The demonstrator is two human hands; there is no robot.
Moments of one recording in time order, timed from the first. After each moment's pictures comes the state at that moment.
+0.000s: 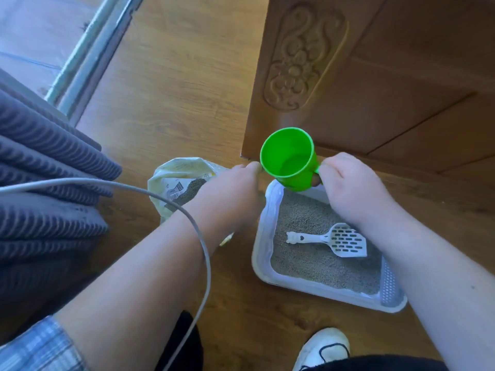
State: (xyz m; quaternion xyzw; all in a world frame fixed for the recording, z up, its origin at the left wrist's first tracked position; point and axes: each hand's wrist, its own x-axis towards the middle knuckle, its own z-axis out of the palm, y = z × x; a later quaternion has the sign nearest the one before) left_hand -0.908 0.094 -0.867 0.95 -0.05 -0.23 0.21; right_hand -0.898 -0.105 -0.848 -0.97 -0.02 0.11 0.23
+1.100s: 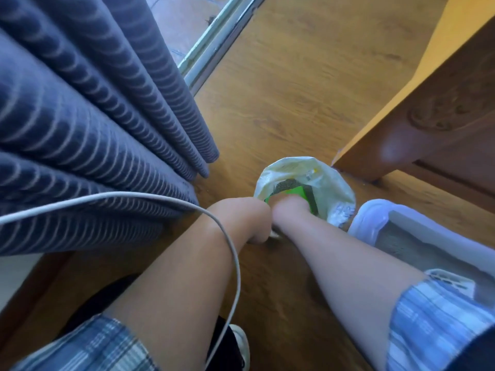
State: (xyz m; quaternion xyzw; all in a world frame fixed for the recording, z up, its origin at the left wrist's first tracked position) left_hand -0.946 0.231 -0.881 0.87 -0.01 -0.49 0.03; right_hand -0.902 0.155 -0.981 -0.87 -0.22 0.43 -0.10
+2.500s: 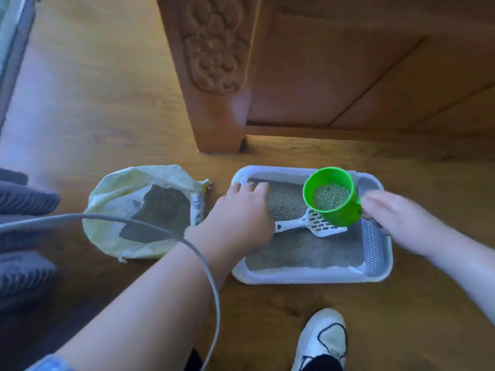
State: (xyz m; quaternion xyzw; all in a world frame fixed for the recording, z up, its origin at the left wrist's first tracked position) left_hand -0.913 0.013 -0.915 0.91 -0.17 -0.34 0.18; right_hand -0.965 -0.255 -0.887 -0.91 0.12 0.24 0.32
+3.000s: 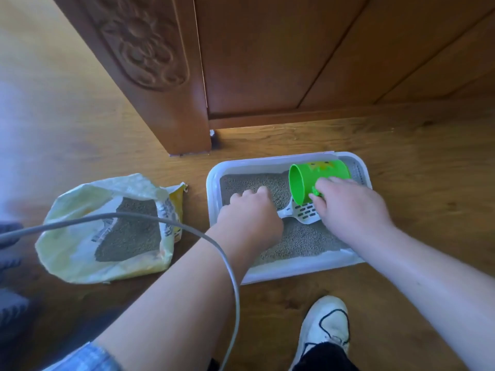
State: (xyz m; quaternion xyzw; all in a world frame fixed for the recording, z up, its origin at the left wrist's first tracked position) left_hand -0.921 -0.049 -0.935 0.89 -0.15 -0.41 0.12; right_hand -0.975 -0.225 -0.935 -0.98 0.07 0.16 -0.05
